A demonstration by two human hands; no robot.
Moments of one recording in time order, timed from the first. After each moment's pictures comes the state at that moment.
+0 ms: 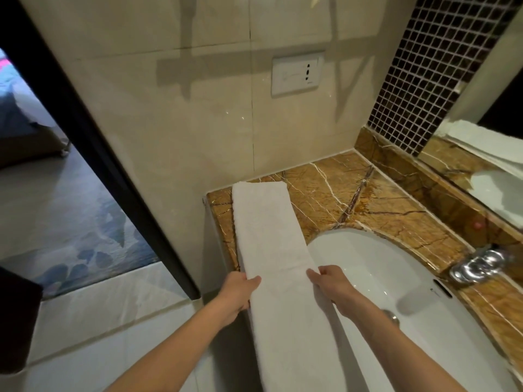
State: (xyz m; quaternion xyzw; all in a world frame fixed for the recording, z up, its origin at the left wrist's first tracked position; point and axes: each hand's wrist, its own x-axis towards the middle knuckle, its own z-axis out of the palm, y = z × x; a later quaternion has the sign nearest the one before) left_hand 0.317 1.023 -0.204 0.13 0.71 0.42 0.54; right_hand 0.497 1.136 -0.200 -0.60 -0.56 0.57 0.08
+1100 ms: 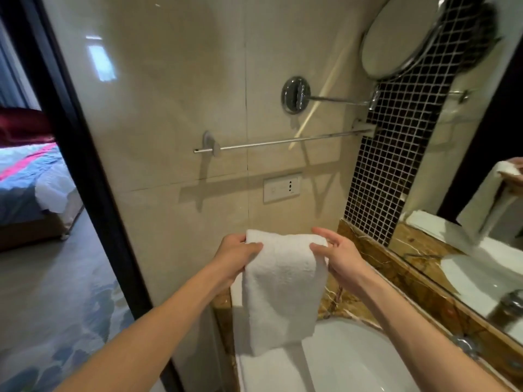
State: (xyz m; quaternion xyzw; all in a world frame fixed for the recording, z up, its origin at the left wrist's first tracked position) left_hand 0.269 1.107 0.041 0.34 0.62 0.57 0.42; right_hand 0.472 1.207 0.036 -0.38 -0.56 0.65 0.34
